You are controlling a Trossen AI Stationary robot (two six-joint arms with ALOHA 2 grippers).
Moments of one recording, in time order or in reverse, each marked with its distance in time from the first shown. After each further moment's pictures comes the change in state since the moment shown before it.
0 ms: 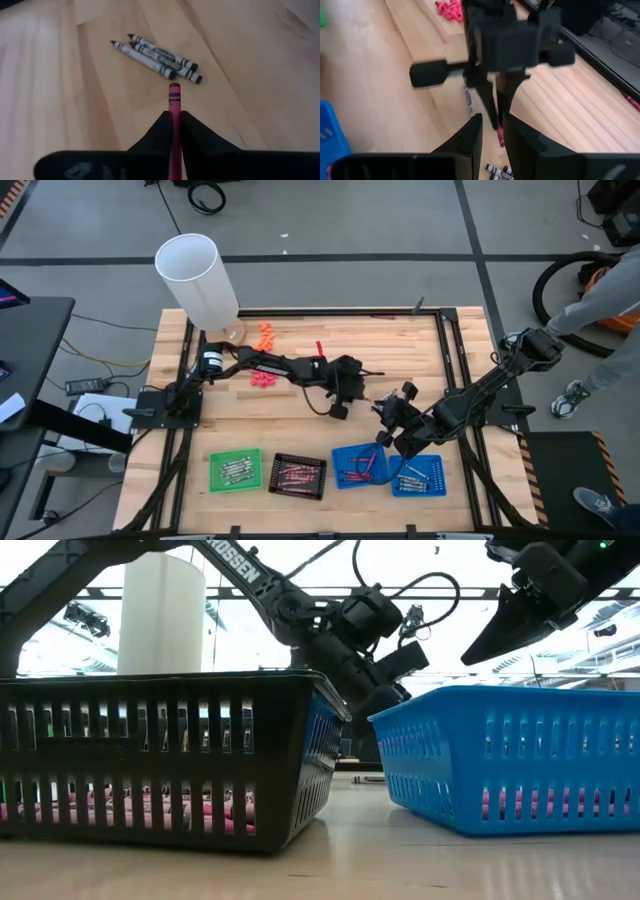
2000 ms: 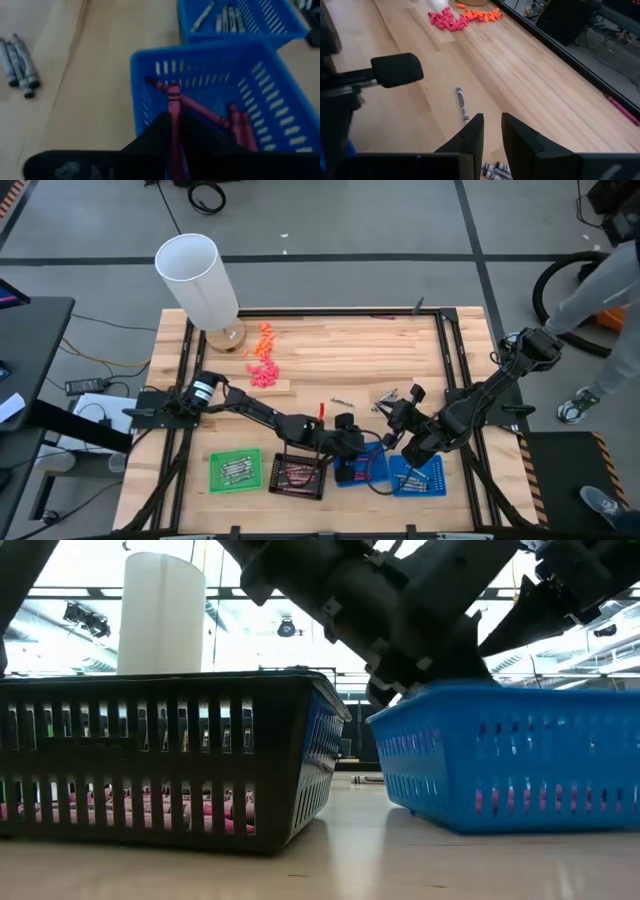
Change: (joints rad) left arm -0.404 -0.023 -0.007 0.056 -0.352 -0.647; right arm 0.086 0.000 0.000 -0.112 0.120 0.153
